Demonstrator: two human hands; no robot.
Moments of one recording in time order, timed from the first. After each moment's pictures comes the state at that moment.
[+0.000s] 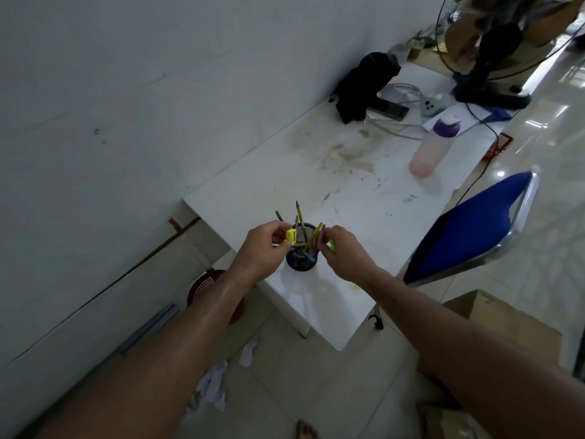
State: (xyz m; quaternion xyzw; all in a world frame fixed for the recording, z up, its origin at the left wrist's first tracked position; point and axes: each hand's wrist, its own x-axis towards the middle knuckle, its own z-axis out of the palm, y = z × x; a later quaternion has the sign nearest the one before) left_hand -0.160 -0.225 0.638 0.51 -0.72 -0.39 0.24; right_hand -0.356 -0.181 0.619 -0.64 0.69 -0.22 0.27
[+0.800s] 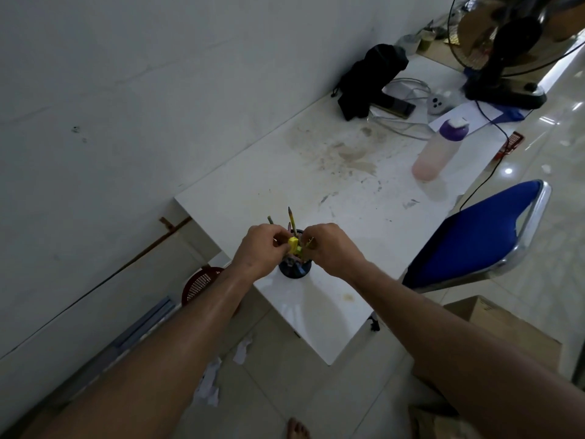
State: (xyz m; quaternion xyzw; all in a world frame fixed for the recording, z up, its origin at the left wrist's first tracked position) left_hand -0.188 -0.251 0.628 0.55 -0.74 -0.35 0.18; right_hand -0.360 -0.217 0.638 -0.72 0.64 -0.14 0.24
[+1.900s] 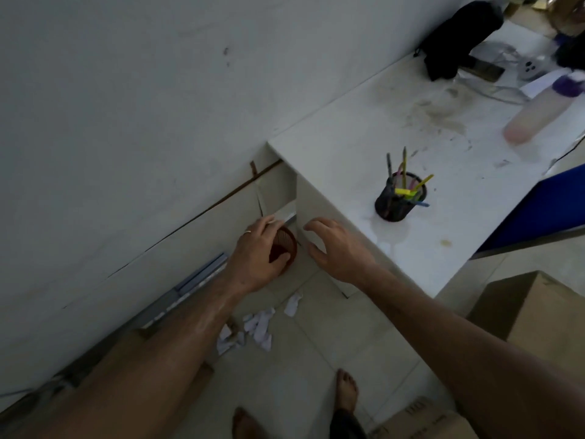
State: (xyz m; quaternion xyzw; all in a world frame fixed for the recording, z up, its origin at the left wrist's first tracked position) left_hand 0.088 -0.146 0.580 0.53 -0.81 -0.22 0.14; right_hand -0.118 -0.124 0.609 -0.77 0.56 -0.20 0.21
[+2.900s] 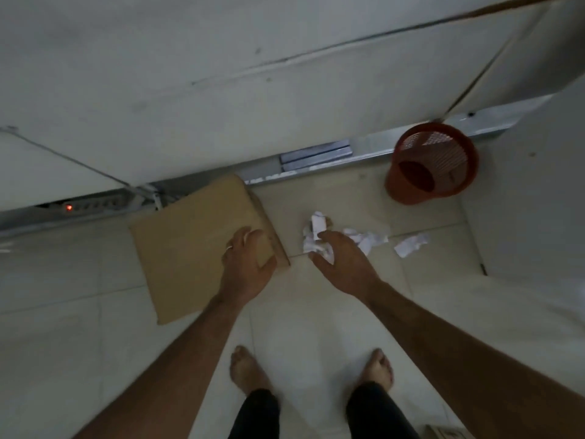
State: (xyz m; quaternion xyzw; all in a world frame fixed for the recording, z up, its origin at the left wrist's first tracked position) left_hand 0.394 0.108 0.255 0.83 -0.48 -0.26 0.12; right_hand 0.194 0.018 0.241 -0.78 0.45 -0.10 0.43
